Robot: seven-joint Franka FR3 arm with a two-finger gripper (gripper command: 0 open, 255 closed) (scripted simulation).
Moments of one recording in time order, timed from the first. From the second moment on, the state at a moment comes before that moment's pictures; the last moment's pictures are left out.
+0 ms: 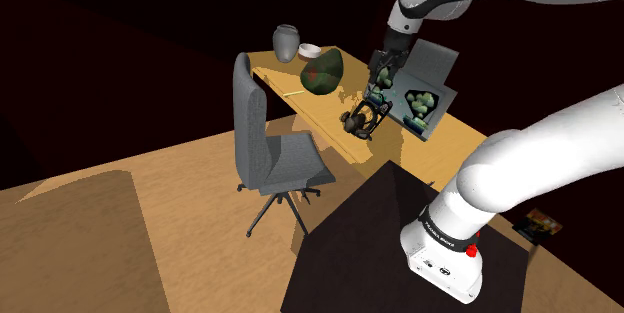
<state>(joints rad) -0.11 -0.45 -0.30 -2.43 -0.13 2.00 -0.14</state>
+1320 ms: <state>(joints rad) -0.24 0.31 -0.50 -2.02 0.25 2.26 -0.67</state>
